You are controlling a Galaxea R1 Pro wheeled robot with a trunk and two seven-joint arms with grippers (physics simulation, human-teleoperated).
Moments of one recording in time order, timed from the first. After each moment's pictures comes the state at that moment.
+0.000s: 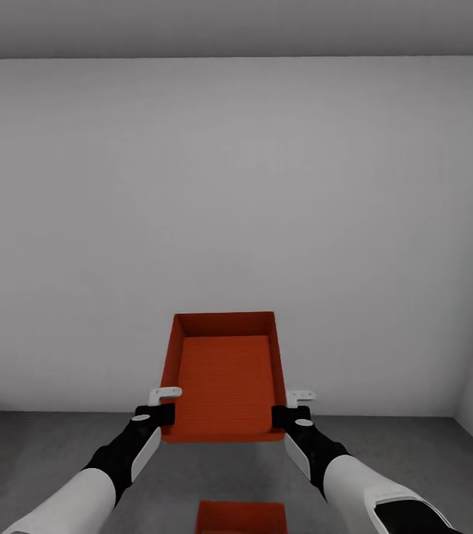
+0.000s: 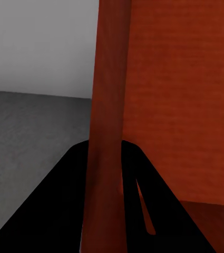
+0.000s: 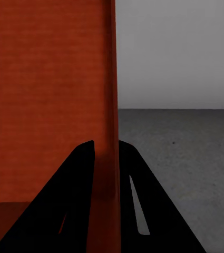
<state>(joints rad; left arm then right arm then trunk) -0.65 -0.03 -0.18 -0.47 0.21 0.18 0.22 -0.75 0.17 0.04 -0.19 0.00 -0.01 -0.20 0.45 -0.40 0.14</state>
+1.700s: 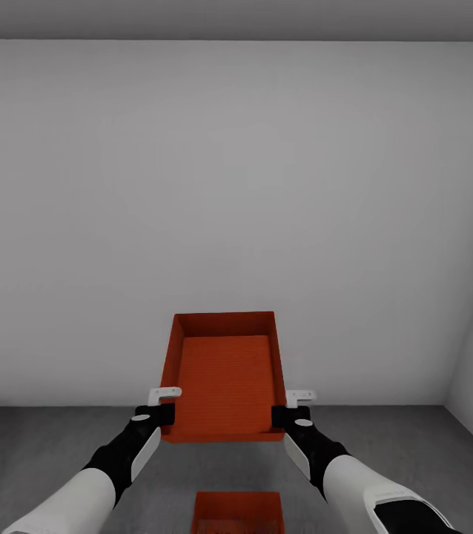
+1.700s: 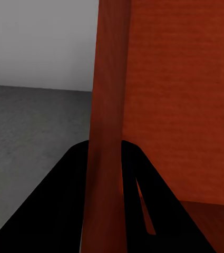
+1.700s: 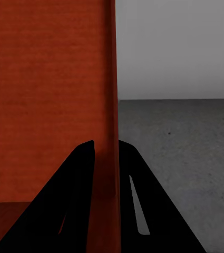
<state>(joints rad) -0.65 -0.03 -0.18 -0.47 0.21 0.18 0.22 -0.75 0.17 0.04 -0.19 0.00 -0.01 -0.20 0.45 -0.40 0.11</state>
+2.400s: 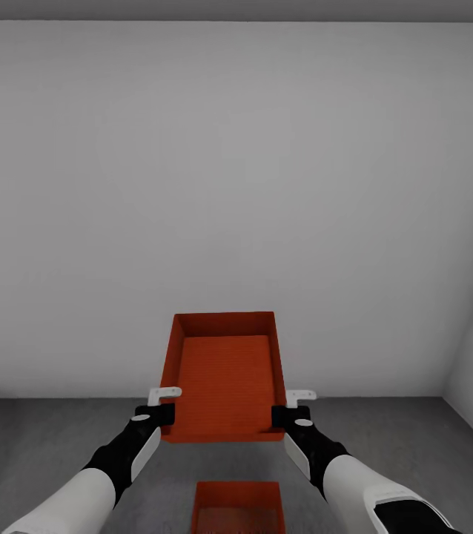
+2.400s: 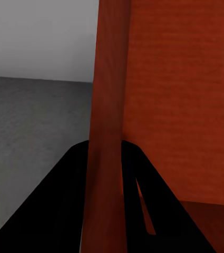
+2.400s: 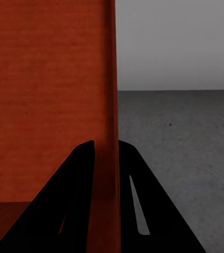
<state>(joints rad) -0.65 -0.03 -0.18 -0.47 0.21 0.18 0.22 -0.75 0.17 0.04 -0.19 0.00 -0.01 -0.20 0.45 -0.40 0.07</state>
